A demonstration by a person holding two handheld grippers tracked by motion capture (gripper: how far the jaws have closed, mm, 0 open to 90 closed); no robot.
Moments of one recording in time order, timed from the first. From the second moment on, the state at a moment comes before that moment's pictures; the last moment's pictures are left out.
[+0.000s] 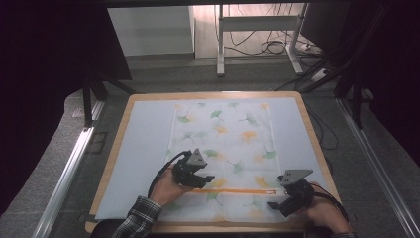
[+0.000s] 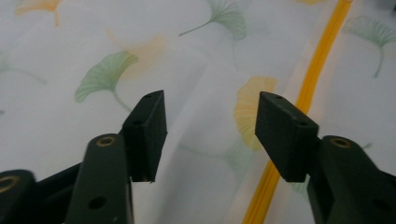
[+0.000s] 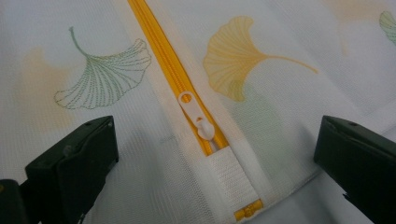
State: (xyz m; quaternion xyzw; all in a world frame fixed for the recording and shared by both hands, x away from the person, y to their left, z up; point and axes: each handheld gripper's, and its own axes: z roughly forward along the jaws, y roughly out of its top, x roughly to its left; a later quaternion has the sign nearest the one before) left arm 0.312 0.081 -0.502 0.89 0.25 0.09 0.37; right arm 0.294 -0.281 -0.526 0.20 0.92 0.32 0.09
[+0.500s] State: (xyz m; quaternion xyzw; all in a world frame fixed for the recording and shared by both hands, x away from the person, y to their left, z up) left arm 0.316 0.046 -0.503 0.89 0.22 0.07 0.40; right arm 0.294 -0.281 -0.527 0.21 0.92 0.32 0.10
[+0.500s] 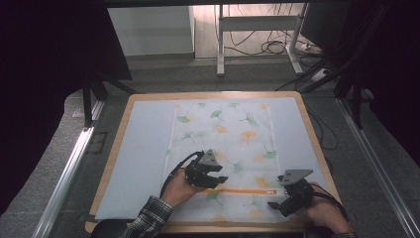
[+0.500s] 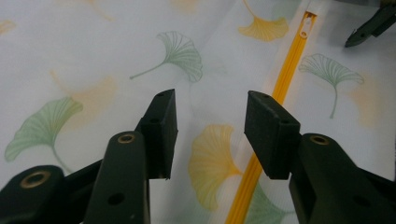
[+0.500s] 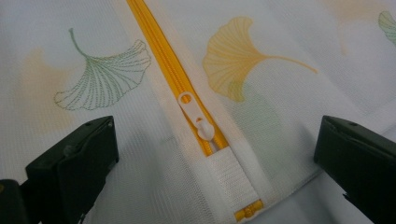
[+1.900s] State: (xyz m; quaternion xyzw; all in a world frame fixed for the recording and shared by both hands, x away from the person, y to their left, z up) left arm 0.318 -0.107 -0.523 0.91 0.10 -0.01 0.40; right arm 0.293 -0.282 -0.527 0.21 0.92 0.32 0.09
